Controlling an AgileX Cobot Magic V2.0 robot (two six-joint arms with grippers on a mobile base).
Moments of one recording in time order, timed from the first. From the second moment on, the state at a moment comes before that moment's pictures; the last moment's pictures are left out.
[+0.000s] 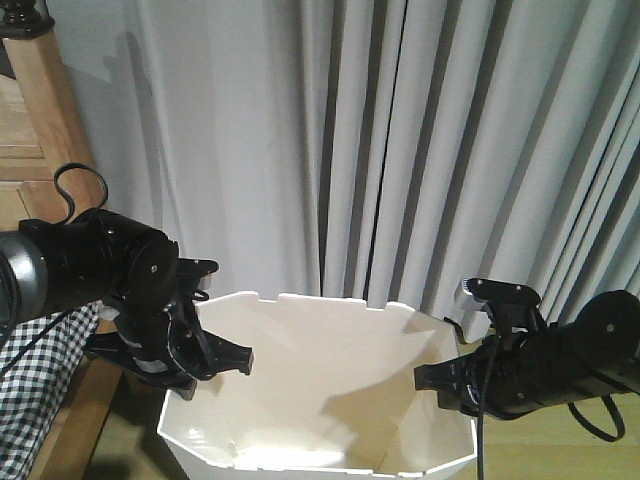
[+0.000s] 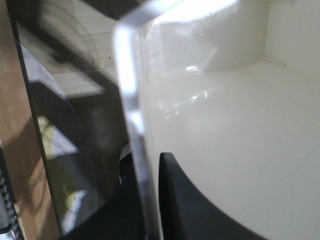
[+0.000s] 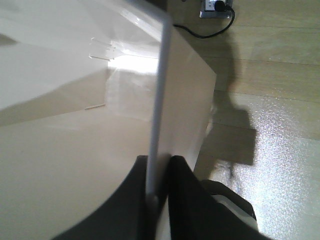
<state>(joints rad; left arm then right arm) -0.47 1.80 -1.21 -0.02 0.95 -0.35 0.25 1.57 -0.74 0.64 0.44 -0.32</state>
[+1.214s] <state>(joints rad) -0.47 1.80 -1.21 -0.03 0.93 -0.33 0.25 1.57 -0.74 0.64 0.44 -0.32</state>
